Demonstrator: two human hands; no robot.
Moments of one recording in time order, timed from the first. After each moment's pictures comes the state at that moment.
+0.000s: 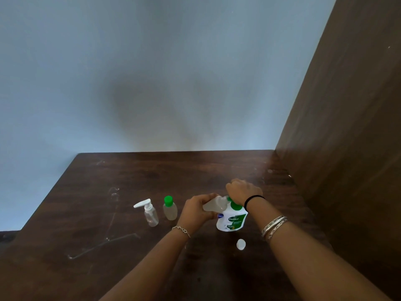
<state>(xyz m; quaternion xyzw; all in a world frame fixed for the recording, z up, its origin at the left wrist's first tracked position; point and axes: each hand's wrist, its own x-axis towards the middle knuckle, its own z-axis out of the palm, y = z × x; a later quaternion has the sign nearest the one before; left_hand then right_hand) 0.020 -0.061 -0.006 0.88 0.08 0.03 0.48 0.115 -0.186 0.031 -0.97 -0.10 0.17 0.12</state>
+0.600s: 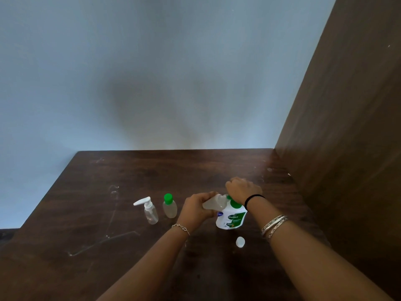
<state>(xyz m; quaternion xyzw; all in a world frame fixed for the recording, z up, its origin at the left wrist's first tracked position) 0.022 -0.060 -0.010 0.88 0.07 0.02 0.47 0.112 -0.188 0.032 -0.97 -0.10 0.17 0.13</state>
